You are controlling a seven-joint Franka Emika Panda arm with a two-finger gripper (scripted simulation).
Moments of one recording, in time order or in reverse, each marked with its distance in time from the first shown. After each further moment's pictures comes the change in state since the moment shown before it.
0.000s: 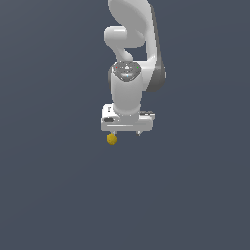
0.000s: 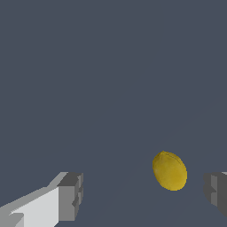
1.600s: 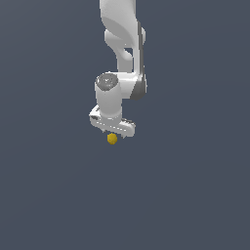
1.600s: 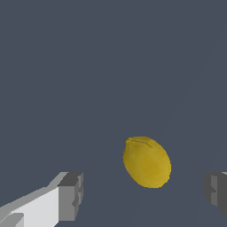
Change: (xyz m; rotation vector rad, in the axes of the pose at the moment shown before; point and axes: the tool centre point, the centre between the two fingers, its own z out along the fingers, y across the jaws) arm -0.036 0.062 0.057 -0.005 0.019 0.348
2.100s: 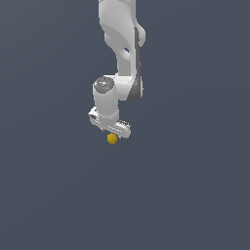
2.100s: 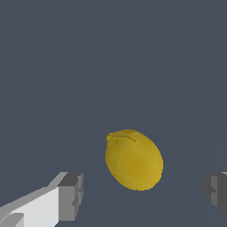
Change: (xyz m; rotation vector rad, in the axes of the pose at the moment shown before) arm -0.013 0.020 0.023 -0.002 0.000 0.121
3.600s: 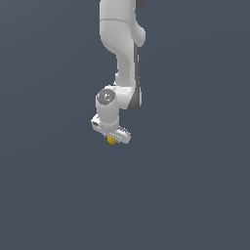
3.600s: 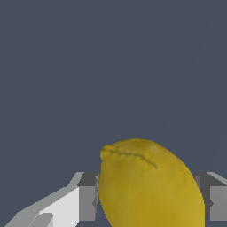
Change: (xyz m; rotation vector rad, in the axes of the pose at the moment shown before) arm -0.001 0.000 0.050 0.001 0.002 0.006
